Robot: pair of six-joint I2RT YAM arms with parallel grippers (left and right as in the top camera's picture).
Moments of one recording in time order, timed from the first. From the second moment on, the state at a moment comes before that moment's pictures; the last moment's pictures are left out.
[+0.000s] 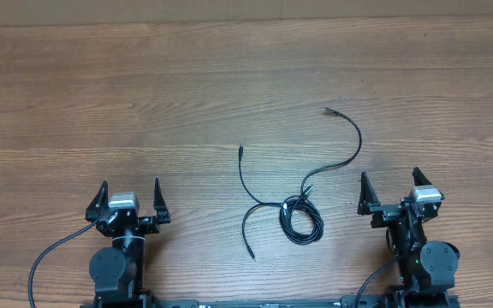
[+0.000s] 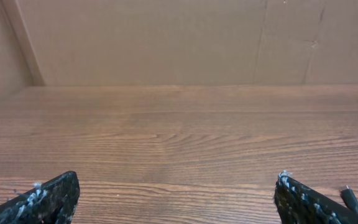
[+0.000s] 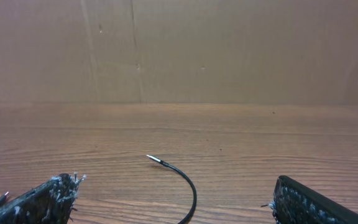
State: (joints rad) left arm 0.07 0.01 0.01 -0.08 -0.01 0.03; right arm 0.03 0.01 0.02 -0.03 -0.06 0.03
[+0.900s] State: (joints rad) left arm 0.07 0.01 0.01 0.01 0.08 0.02; right arm 0.03 0.01 0.02 -0.03 -0.06 0.03
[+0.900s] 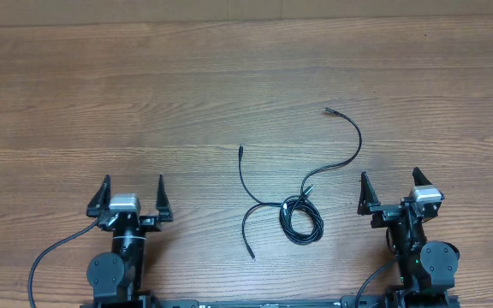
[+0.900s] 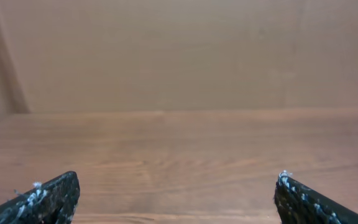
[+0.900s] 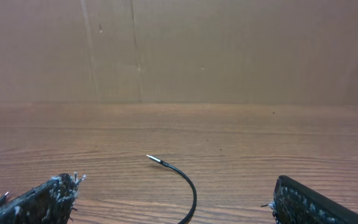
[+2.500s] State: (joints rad) left arm -0.12 0.84 0.75 -0.22 0.95 -0.18; right arm 0.03 0.01 0.02 -0.03 -0.06 0.03
